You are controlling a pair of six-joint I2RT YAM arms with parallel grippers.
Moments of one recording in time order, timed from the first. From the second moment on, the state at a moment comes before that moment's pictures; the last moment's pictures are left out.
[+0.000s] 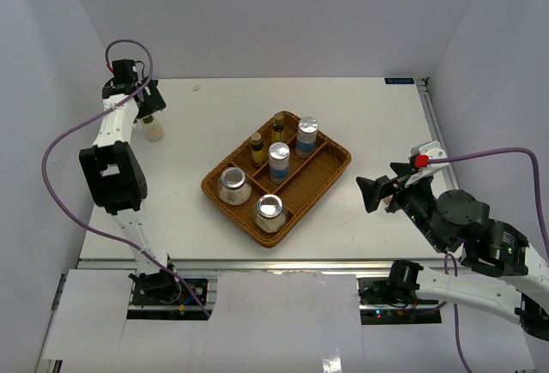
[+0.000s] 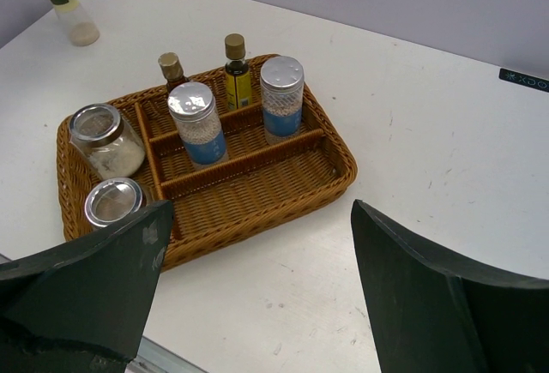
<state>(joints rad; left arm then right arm) 0.19 2.02 1.82 -0.63 -0.12 -0.27 1.21 0.51 1.04 -0.68 0.72 0.13</state>
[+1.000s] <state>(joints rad) 0.19 2.14 1.88 -0.61 -0.17 -0.26 1.21 0.51 1.04 -0.68 0.79 0.08</state>
